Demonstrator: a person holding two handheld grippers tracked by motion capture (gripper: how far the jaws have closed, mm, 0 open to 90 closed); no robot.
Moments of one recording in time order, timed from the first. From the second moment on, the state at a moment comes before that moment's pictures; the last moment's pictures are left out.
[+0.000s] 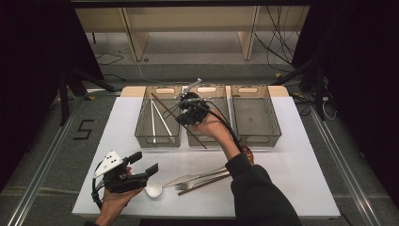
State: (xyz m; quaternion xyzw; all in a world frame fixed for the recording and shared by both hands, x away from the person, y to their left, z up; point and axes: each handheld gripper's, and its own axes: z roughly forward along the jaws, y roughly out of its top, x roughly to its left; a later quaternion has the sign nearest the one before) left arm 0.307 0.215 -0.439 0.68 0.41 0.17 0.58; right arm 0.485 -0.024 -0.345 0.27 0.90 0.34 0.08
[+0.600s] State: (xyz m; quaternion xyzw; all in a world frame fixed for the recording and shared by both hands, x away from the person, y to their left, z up) left arm 0.307 0.215 -0.438 0.68 0.41 0.17 0.58; right arm 0.517 0.004 -0.337 0.32 0.86 0.39 0.08
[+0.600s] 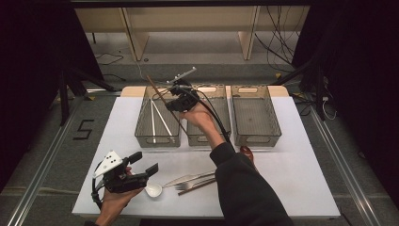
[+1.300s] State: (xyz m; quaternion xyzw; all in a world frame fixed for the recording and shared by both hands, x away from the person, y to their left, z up) left arm 0.307 0.215 -0.438 0.68 0.41 0.17 0.58; right arm 0.536 0.032 -0.338 0.35 0.83 0.43 0.09
